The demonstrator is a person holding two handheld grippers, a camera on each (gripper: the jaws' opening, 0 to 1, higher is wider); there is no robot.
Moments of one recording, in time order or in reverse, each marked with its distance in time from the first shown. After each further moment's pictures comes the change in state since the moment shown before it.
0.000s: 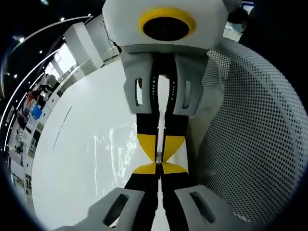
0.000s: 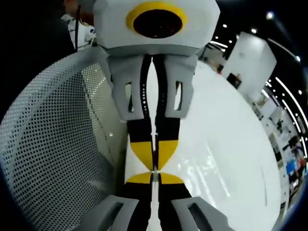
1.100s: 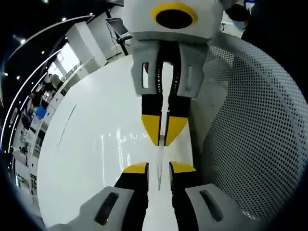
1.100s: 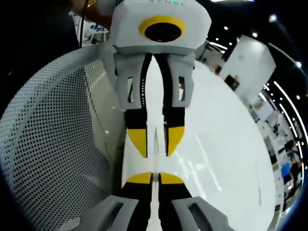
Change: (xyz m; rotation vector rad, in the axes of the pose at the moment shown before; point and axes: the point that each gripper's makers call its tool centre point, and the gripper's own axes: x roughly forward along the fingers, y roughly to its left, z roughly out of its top) left arm -0.001 0.004 -0.005 0.042 0.045 0.041; right arm -0.010 -0.001 -0.004 -0.034 0.013 -0.036
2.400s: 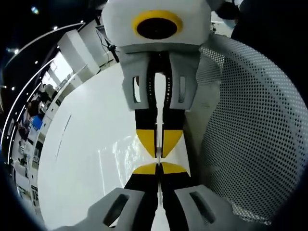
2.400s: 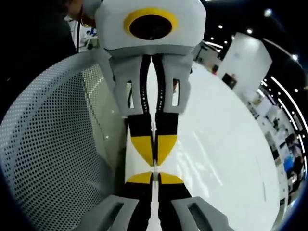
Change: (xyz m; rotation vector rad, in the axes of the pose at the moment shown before) left arm 0.000 -0.006 0.011 0.047 -0.051 -0.036; right arm 0.000 0.002 -0.002 0.060 -0.024 -0.007
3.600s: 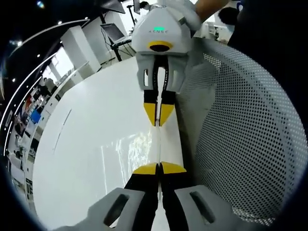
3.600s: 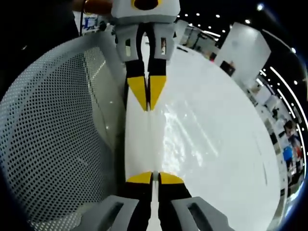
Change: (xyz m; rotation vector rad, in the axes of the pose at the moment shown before) left arm -0.017 -0.005 -0.009 -0.055 0.001 -0.029; right arm -0.017 0.002 -0.054 0.037 0.108 -0.002
